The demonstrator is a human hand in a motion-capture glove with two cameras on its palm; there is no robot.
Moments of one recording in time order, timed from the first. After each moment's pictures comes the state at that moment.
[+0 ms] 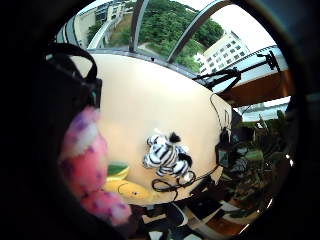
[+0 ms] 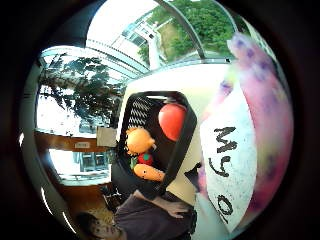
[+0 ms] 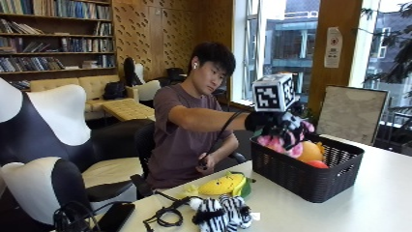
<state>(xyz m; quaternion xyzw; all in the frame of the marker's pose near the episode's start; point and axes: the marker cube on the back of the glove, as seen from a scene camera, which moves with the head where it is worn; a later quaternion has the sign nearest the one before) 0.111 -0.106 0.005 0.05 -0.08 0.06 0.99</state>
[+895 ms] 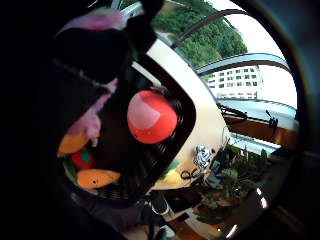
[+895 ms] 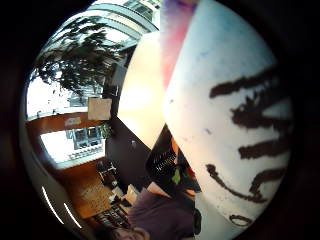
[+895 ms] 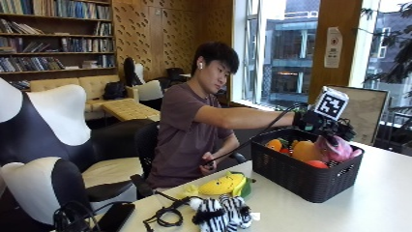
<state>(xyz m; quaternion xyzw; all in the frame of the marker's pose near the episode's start) -0.172 -0.178 0.071 -0.16 0.01 -0.05 0.99</state>
